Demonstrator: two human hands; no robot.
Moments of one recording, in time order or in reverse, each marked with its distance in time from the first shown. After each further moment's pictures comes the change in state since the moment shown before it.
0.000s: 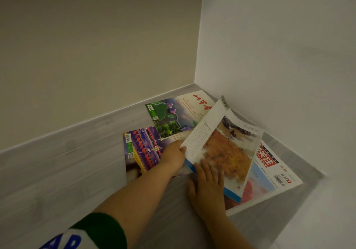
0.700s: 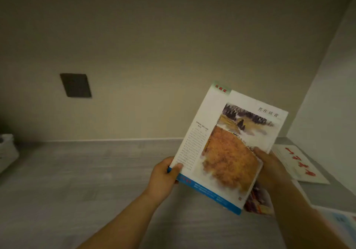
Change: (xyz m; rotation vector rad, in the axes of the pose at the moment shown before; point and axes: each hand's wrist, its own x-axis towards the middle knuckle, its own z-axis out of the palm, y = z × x) left_hand -0.218 -0.113 -0.191 -0.640 0.609 0.054; right_hand 0.027 -0.177 -0.096 1.444 -0.325 0.124
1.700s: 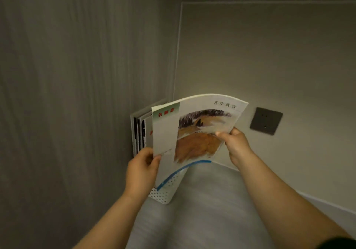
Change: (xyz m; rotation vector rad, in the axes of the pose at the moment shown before) left_hand -0.100 -0.019 -0.546 0.303 0.866 0.142; right_hand -0.177 0.147 0.603 -0.297 -0.653 -0.142
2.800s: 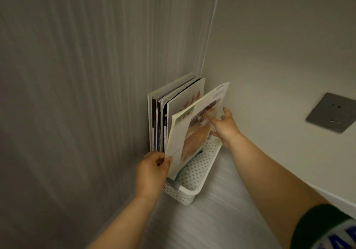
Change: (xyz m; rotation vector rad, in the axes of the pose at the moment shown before) left_hand 0.048 -0.106 0.020 0.167 0.110 -0.137; right_hand 0.116 0.086 0.102 -0.242 -0.118 0.157
